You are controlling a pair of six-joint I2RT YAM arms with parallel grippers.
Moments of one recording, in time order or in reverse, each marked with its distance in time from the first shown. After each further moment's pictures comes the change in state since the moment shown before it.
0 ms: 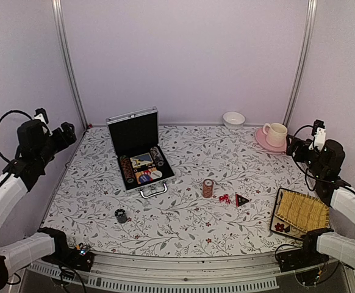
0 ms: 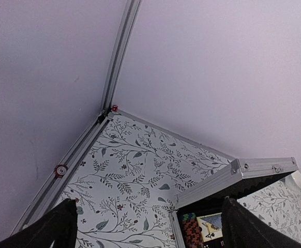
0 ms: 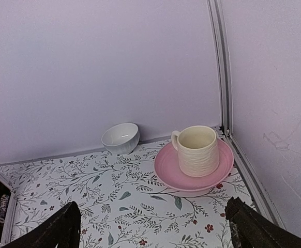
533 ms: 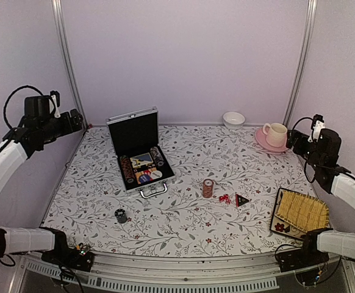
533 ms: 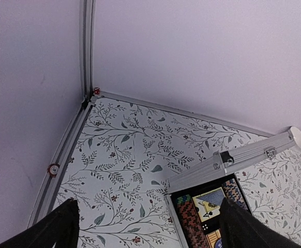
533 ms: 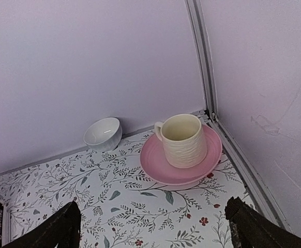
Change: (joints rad) left arm 0.005 0.239 0.322 -0.281 0.135 0.114; right arm 0.009 0.059 0.093 -0.109 0.104 0.085
